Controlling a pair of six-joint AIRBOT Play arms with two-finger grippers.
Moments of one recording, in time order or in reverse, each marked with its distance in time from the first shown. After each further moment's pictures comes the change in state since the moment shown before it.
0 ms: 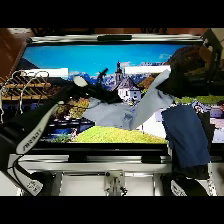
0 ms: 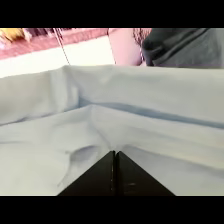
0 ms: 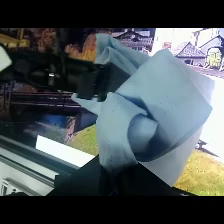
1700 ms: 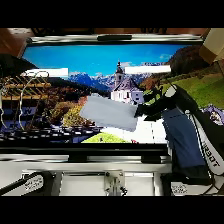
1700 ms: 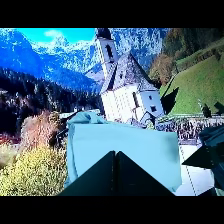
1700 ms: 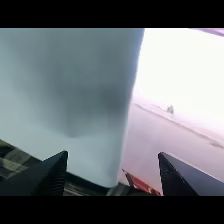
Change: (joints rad) left arm 0.755 0.587 -0.013 0.177 -0.341 0.037; right arm 0.116 -0.518 -0.294 -0.105 -0.215 -0.047
